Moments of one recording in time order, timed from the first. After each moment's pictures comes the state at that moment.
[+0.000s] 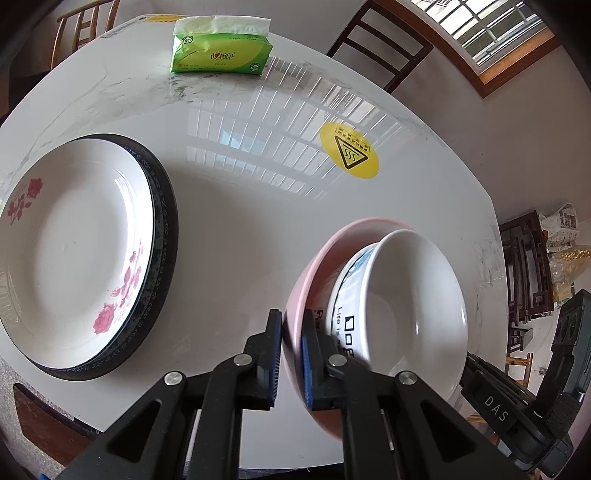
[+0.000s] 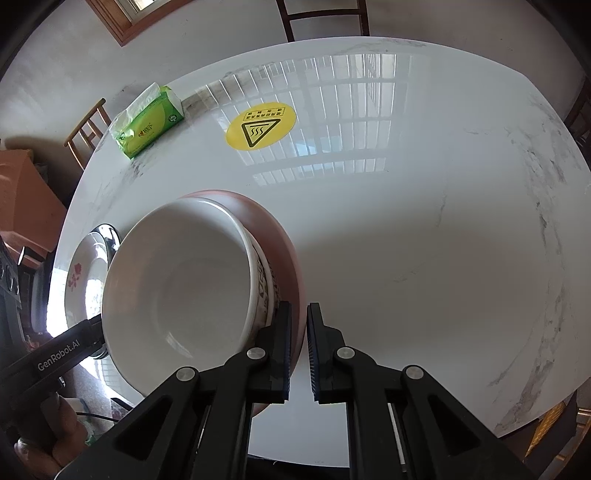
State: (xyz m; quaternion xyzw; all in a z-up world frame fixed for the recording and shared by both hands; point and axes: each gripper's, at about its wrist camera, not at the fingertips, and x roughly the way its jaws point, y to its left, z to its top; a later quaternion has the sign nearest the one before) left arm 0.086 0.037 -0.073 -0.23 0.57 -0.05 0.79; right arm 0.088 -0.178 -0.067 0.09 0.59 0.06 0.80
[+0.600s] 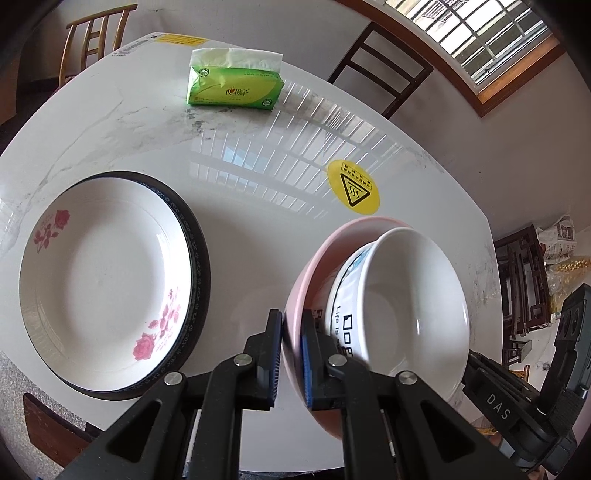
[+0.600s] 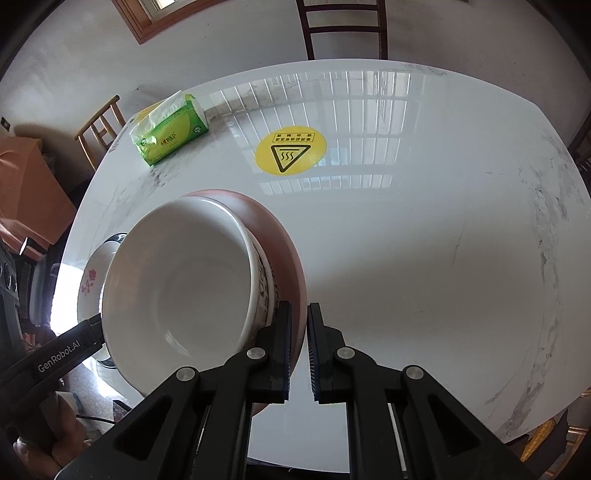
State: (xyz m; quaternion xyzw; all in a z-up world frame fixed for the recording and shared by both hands) left arm 0.081 0.065 -0.045 -0.23 0.54 -0.04 0.80; right arm 0.100 -0.152 -0.037 0.06 0.57 0.08 0.81
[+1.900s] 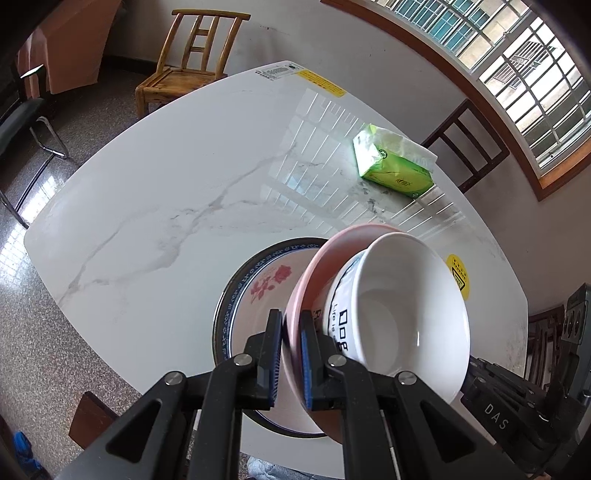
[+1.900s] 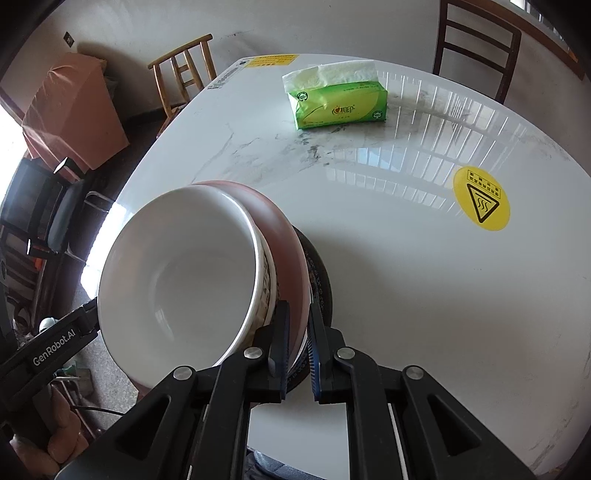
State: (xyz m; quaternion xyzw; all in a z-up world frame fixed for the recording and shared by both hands) left arm 0.038 0.251 -0.036 -0.29 0.51 0.10 0.81; right arm 0.117 0.049 -0.030 -0.04 0.59 0.21 0.78
